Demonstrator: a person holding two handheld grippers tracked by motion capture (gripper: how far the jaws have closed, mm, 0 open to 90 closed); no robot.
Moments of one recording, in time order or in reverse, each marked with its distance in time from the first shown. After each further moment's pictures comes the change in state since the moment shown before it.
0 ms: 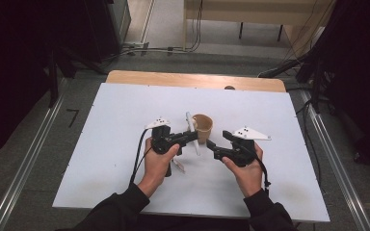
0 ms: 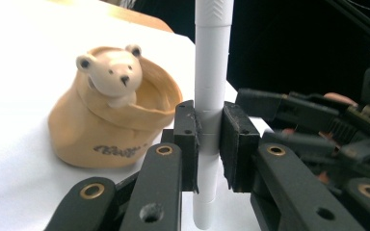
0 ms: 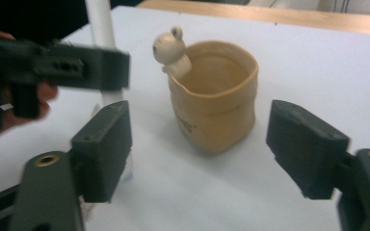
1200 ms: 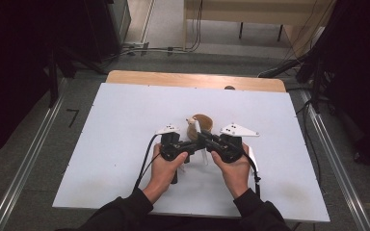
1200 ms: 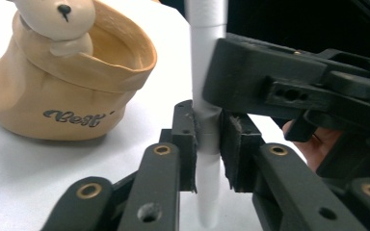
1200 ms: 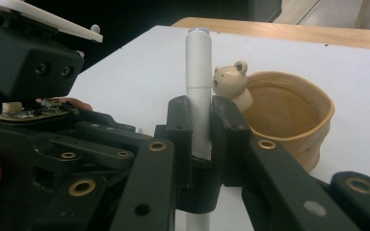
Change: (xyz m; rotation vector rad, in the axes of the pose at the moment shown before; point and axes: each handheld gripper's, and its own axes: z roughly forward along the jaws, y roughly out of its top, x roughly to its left) left arm -0.012 -0.021 0.018 0.084 -0.040 -0.021; right arm 0.026 0.015 0.016 -0.050 0.116 0.004
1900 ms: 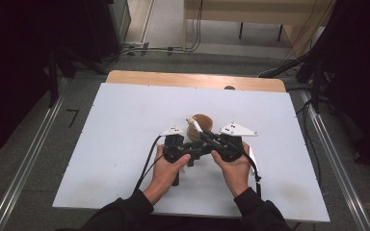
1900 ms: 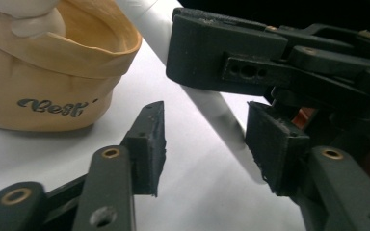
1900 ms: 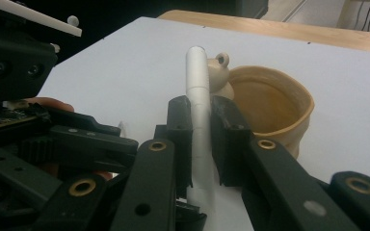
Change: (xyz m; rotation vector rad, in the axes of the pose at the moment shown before) left arm -0.007 -0.004 0.007 0.048 -0.010 0.014; right arm -0.004 -0.002 0.004 0.020 -0.057 -0.036
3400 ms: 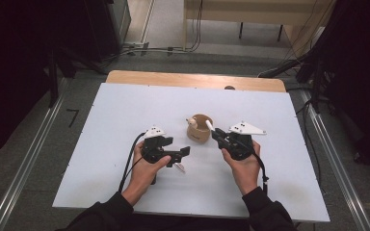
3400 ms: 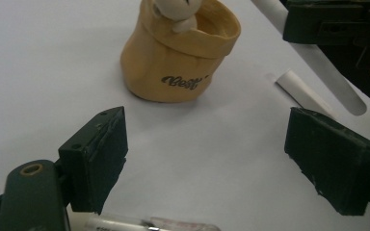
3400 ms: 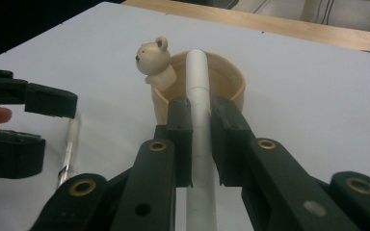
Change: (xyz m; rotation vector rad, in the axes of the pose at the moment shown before) left arm 0.019 -0.001 -0.044 0.035 0.243 0.125; right arm -0.021 -0.001 -0.012 0.043 -0.112 -0.016
